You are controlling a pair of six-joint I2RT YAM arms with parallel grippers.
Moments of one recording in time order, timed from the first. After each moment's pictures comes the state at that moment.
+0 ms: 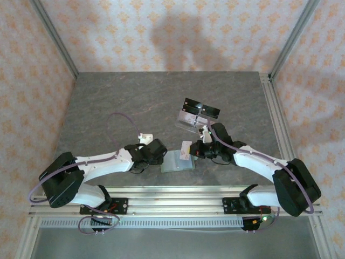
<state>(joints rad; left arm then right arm) -0.86 1.38 0.71 -0.55 -0.44 -0.86 0.55 1.27 0.56 -0.13 -0.56 0.71</state>
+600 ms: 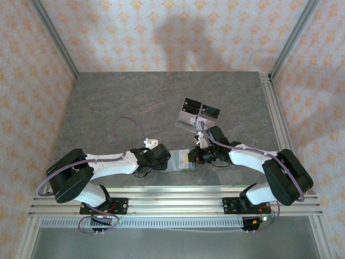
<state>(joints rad) -0.91 1.47 0.67 -0.46 -0.38 -0.86 0.55 1.39 0.54 -0.10 -0.70 0.61</state>
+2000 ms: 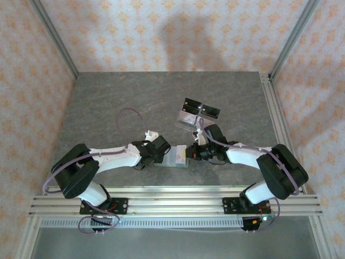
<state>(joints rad) -0.82 1.51 0.76 -0.51 -0.52 -0.65 0.55 1.46 0.55 0.07 -0.69 0.68</state>
